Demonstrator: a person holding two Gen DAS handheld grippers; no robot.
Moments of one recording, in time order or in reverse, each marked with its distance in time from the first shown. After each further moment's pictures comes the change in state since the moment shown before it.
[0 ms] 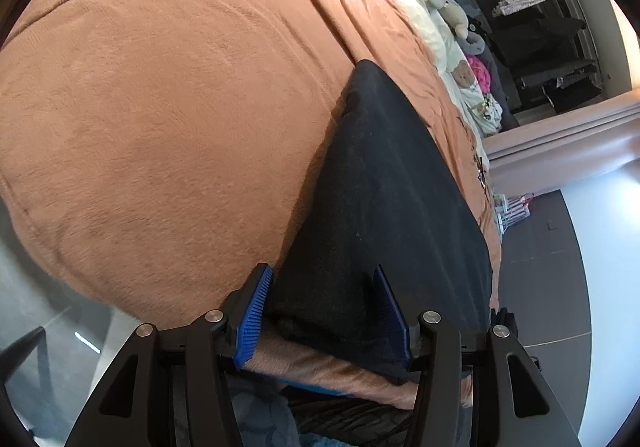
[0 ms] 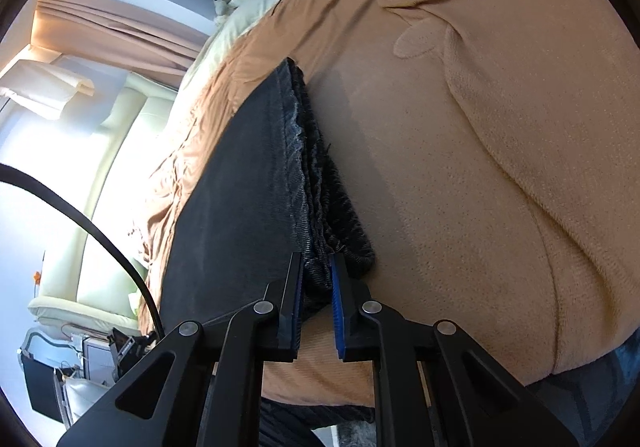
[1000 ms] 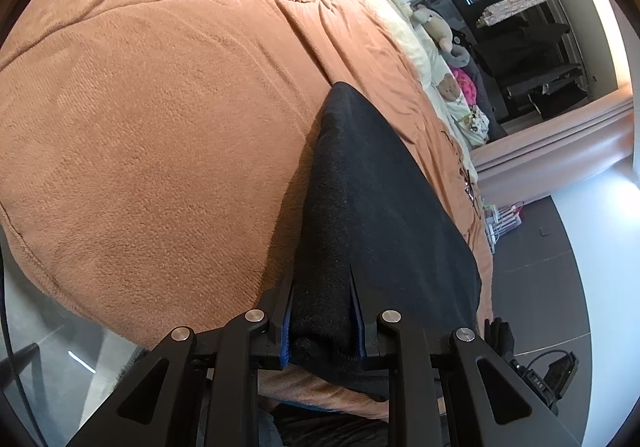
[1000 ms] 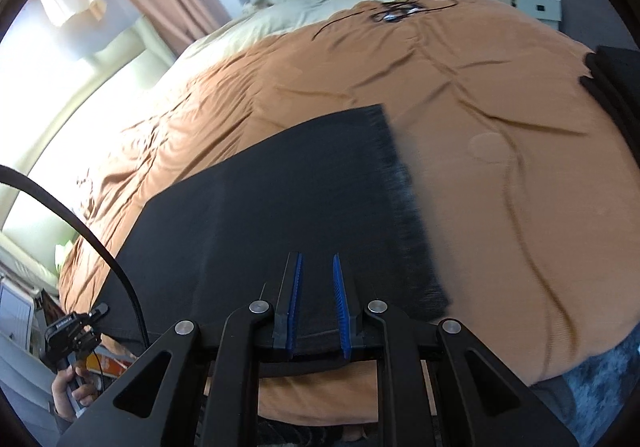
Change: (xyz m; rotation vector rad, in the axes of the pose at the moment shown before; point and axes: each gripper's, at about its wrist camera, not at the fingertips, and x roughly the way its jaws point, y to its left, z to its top) left arm -0.010 -0.012 0.000 0.032 -0.067 -0.027; right arm -0.007 0.152 -0.037 -0.356 -0.083 -0.254
